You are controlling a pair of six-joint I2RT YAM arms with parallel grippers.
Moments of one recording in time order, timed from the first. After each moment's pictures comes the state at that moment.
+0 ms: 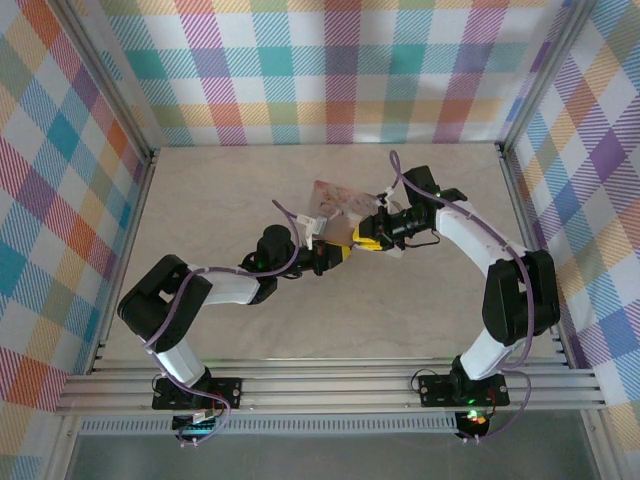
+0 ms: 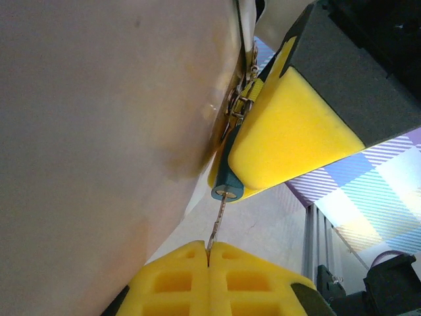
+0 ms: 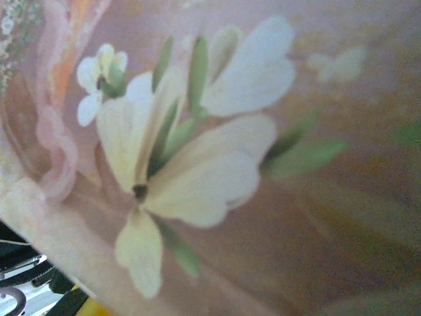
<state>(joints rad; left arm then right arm) -0.64 1.69 0.69 0.80 0.56 -0.62 0.32 1.65 1.26 -0.77 -0.87 0.55</state>
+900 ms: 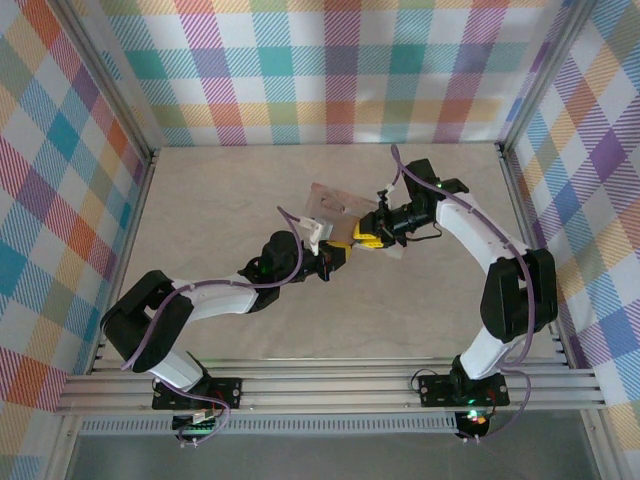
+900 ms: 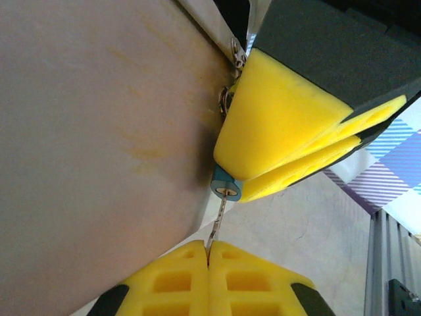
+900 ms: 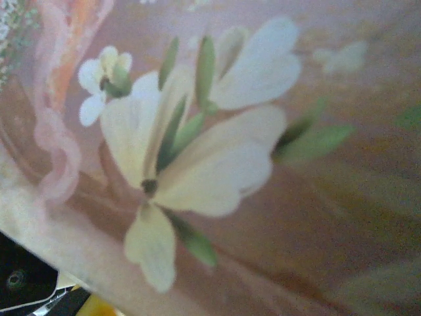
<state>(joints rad) -0.76 1.55 0.69 0.64 0.28 -0.43 0.32 1.67 1.36 -0.92 -0.88 0.55</state>
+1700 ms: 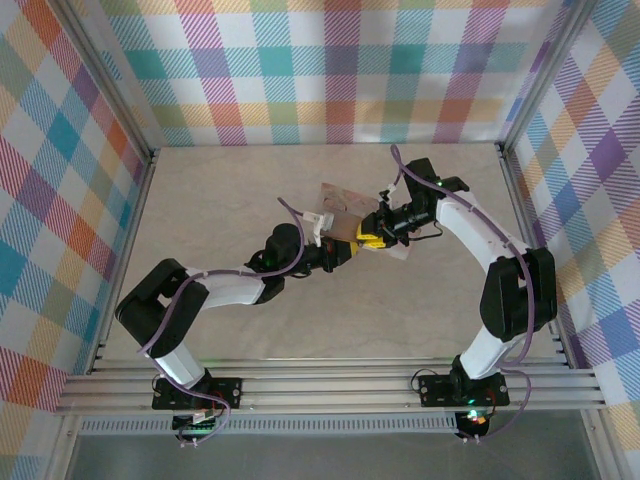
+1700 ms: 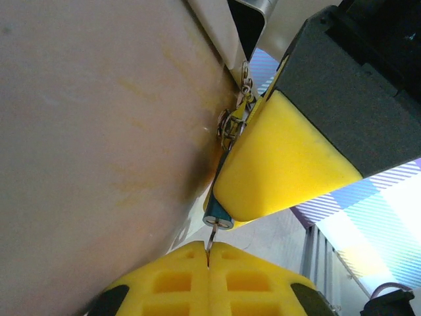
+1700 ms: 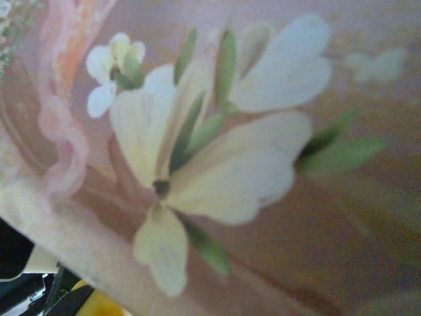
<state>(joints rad) -0.73 1.66 0.75 0.72 0.43 -0.66 0.32 1.67 1.38 -0.95 -0.82 0.54</state>
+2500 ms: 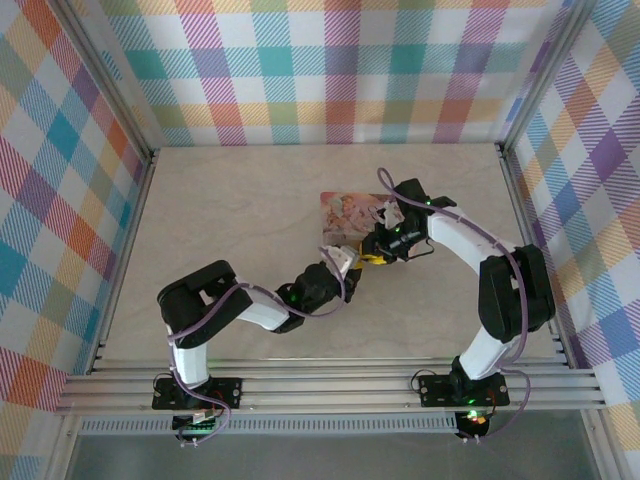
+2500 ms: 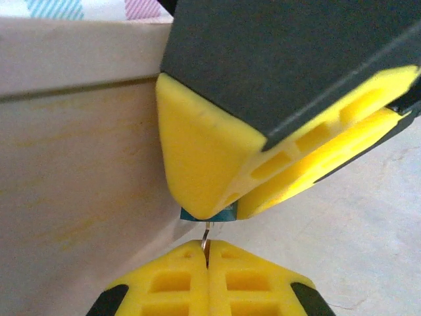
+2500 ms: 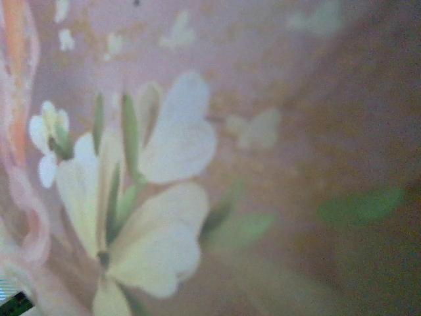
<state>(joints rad) -0.99 1.86 0.68 0.93 -0.19 -0.15 0.37 1.68 1.19 -0.79 -0.64 0.50</state>
